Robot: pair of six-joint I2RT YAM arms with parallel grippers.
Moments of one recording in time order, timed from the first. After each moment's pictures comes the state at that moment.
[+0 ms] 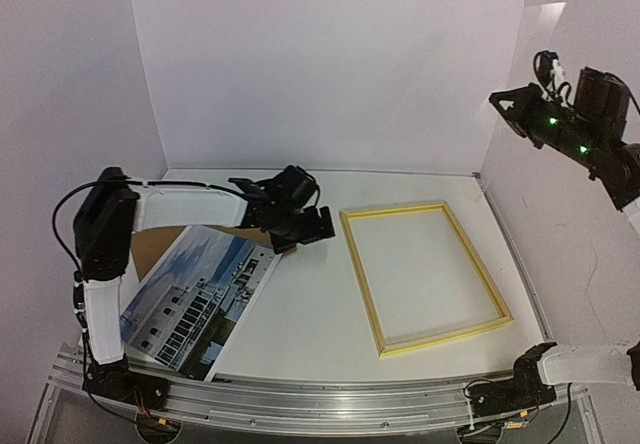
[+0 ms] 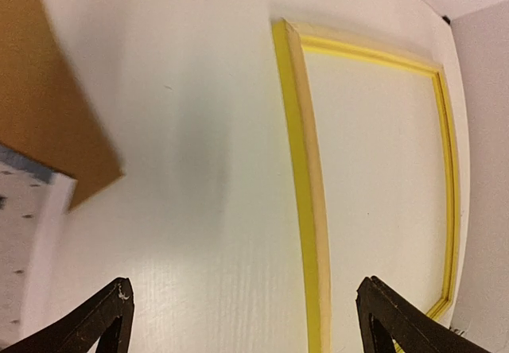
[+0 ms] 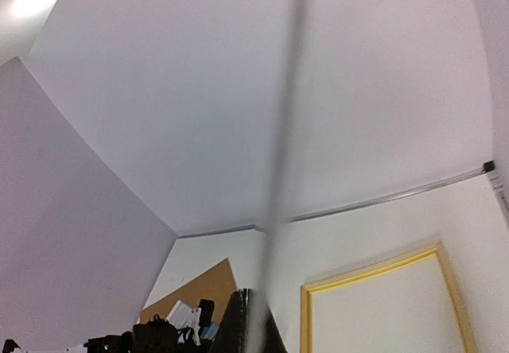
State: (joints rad) left arm -0.87 1.95 1.48 -0.40 -0.10 -0.95; right arm 0.37 1.09 1.48 -0.52 -0.03 0.58
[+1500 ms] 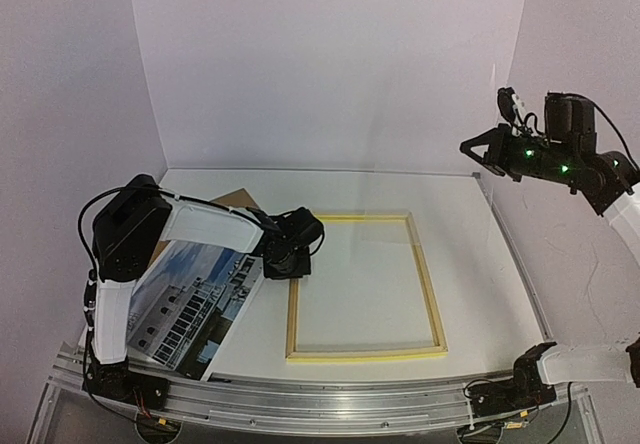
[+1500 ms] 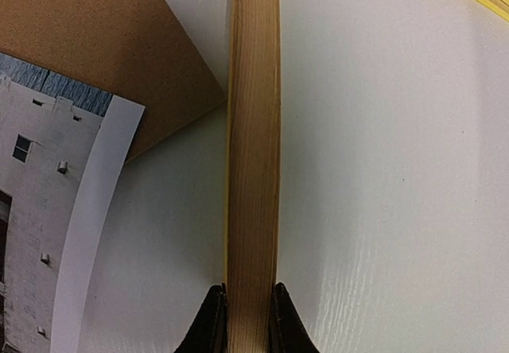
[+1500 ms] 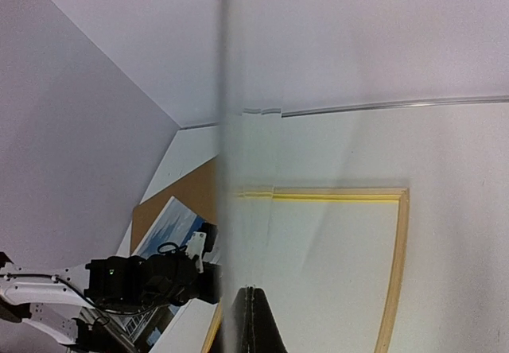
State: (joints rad) left arm -0.92 2.10 1.41 -0.46 -0.29 -0.91; right arm 0.37 1.08 1.36 -0.65 -0.24 0.49
